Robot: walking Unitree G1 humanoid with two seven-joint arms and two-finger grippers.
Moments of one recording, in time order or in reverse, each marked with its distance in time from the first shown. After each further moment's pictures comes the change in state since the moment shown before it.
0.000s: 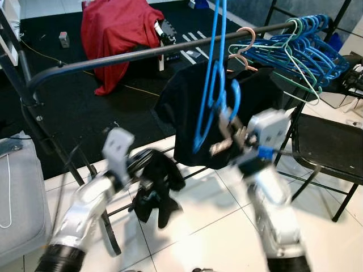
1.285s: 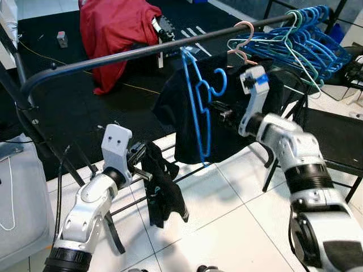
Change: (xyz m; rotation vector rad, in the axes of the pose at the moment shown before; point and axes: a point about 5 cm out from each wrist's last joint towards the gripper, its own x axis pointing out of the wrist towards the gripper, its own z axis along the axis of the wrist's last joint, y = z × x) left arm 0.016 -0.012 0.029 0.000 -0.070 0.139; right arm 0.097 -0.087 0.033 0.155 0.407 0.317
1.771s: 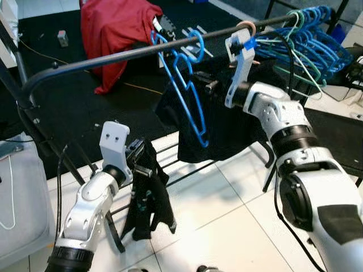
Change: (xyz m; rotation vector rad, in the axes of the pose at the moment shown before) left arm 0.003 0.000 0.004 -0.033 -0.005 0.050; right arm 0.035 0.012 0.050 -0.111 -0.141 0.036
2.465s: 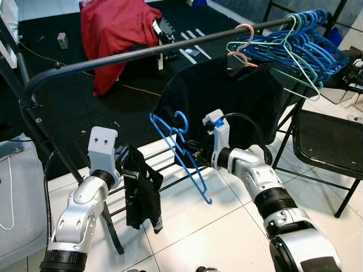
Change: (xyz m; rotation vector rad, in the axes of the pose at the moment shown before) left arm -0.011 0.025 -0.015 0.018 0.120 0.158; right arm -0.046 0.041 -0.158 0.114 0.311 -0.029
